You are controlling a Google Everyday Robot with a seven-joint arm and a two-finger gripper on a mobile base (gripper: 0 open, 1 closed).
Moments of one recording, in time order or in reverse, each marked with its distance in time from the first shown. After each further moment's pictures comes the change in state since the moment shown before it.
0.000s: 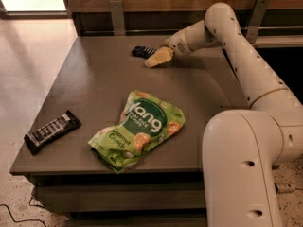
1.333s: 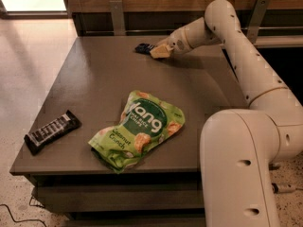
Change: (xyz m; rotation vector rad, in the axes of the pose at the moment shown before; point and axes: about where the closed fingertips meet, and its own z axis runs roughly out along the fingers) arm -0.009 0.001 -0.005 -0.001 0.000 0.000
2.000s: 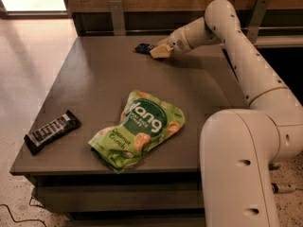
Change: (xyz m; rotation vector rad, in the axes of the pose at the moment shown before) arm -0.001 0.000 -0.001 0.000 0.000 0.000
